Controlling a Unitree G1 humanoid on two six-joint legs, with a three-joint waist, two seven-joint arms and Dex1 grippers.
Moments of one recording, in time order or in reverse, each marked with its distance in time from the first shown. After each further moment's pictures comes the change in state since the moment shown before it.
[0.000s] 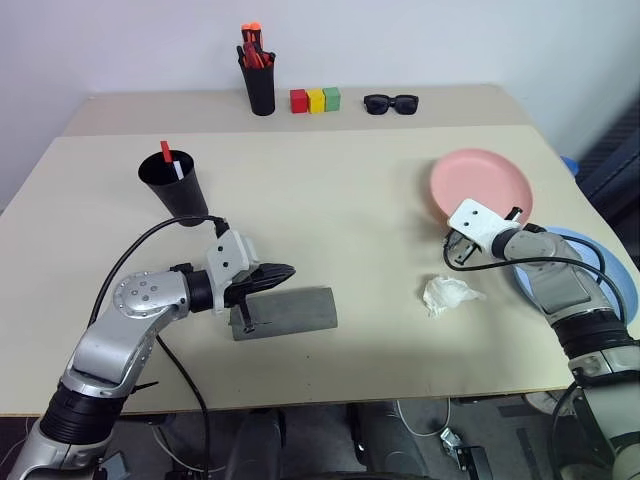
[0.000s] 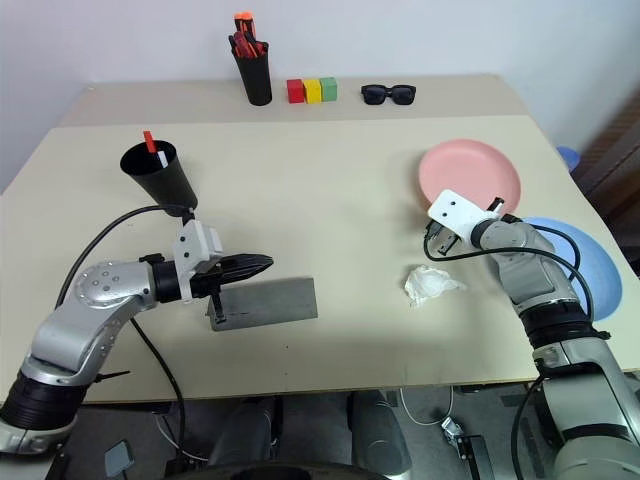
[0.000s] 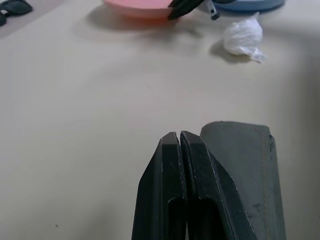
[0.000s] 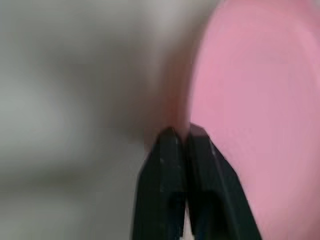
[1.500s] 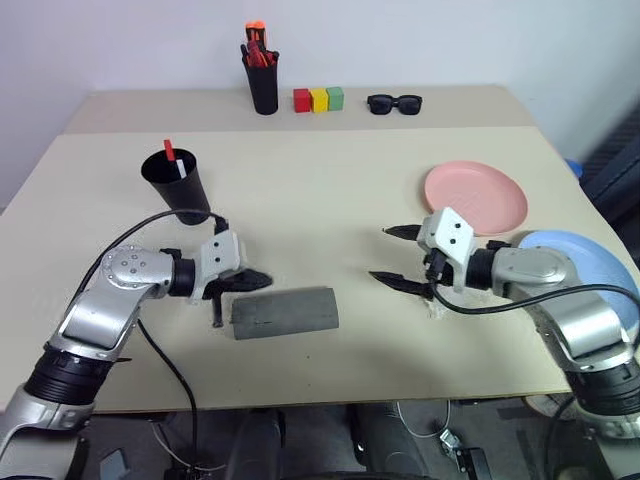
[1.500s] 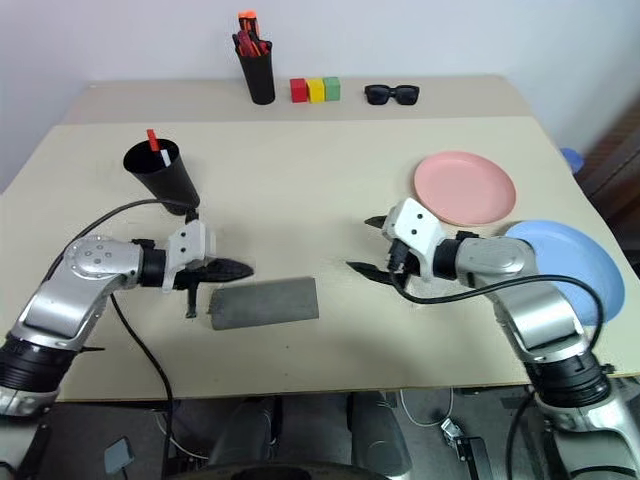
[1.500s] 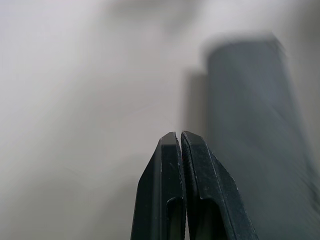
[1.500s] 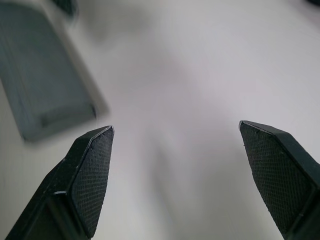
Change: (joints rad) left arm -0.167 0.094 -0.044 0.237 0.117 -0.118 -0.227; right arm 0.227 -0.054 -0.119 -0.710 0.518 0.340 0.337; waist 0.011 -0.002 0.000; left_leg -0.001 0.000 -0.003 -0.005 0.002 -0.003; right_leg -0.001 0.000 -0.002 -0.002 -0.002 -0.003
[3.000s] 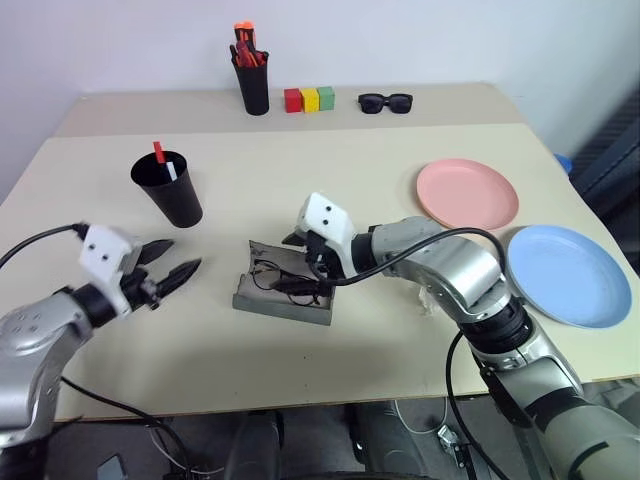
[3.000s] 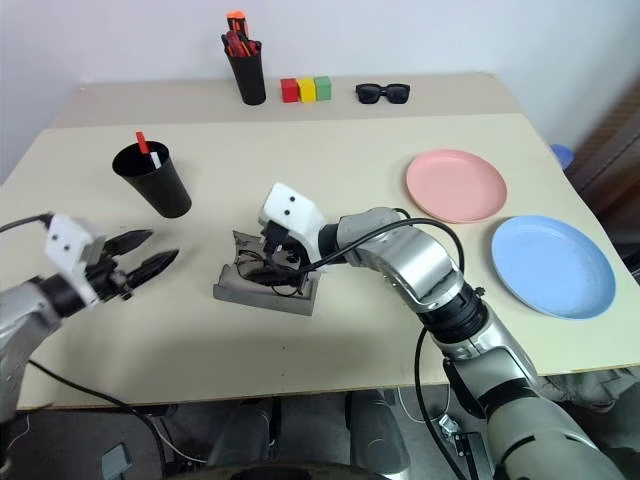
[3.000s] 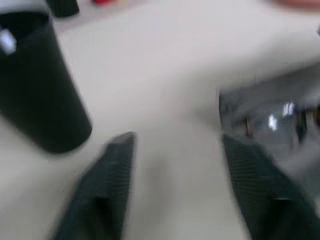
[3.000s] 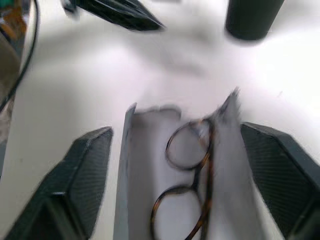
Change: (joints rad) left arm 0.266 -0.070 0.406 -0.170 -0.219 0.227 0.395; right arm -0.423 0.414 0.313 0.021 0.079 0.399 -0.121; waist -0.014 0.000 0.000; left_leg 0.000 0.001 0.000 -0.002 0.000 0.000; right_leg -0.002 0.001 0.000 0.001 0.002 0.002
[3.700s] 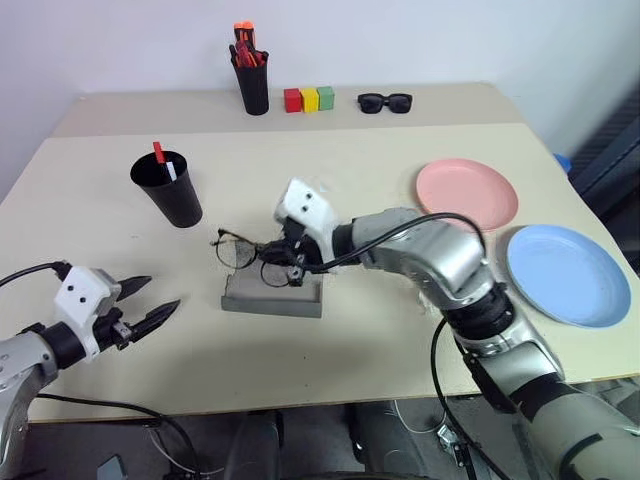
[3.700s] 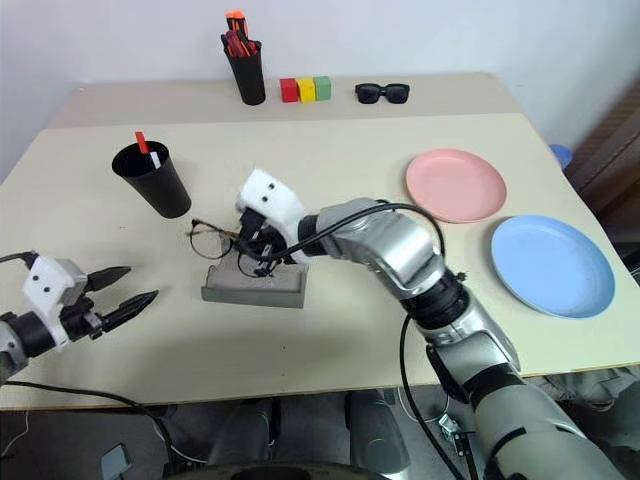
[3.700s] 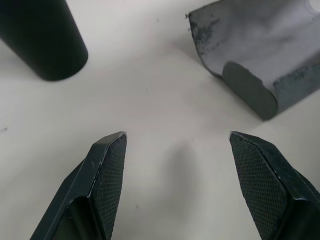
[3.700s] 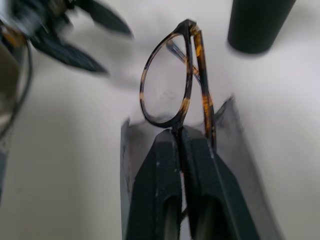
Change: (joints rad) left arm 0.413 0.070 0.202 0.008 0.053 -0.202 -0.167; right arm -0.114 0.111 0.136 0.169 -0.011 0.071 -0.125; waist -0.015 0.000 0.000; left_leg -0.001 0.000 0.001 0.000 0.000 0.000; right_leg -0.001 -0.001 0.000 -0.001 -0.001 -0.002
